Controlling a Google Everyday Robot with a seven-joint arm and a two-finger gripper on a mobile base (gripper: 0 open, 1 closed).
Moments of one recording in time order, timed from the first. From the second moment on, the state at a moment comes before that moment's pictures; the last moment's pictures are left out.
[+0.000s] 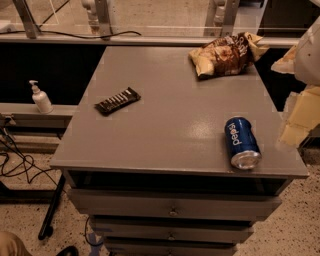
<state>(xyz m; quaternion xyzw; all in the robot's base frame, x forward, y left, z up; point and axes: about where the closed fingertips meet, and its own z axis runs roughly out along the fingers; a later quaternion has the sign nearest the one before) 0.438 -0.216 0.977 -0.60 0.78 -0.04 0.16</state>
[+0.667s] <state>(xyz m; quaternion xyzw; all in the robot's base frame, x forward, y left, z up) 0.444 -0.208 0.956 -0.58 0.80 -0.01 0.17</state>
